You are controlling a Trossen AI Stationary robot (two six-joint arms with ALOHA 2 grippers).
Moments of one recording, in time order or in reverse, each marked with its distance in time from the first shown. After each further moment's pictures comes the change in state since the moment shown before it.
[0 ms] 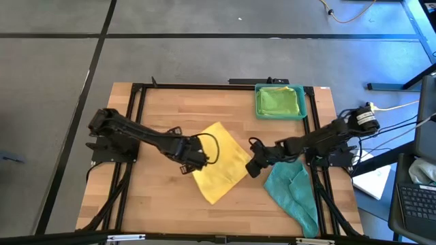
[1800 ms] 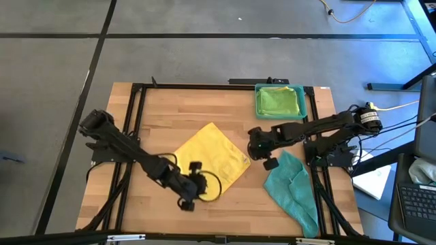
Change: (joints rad) left arm -0.259 -0.066 -0.318 1.023 0.085 0.388; right arm -0.155 -0.047 0.257 -0.525 -0.025 -1.458
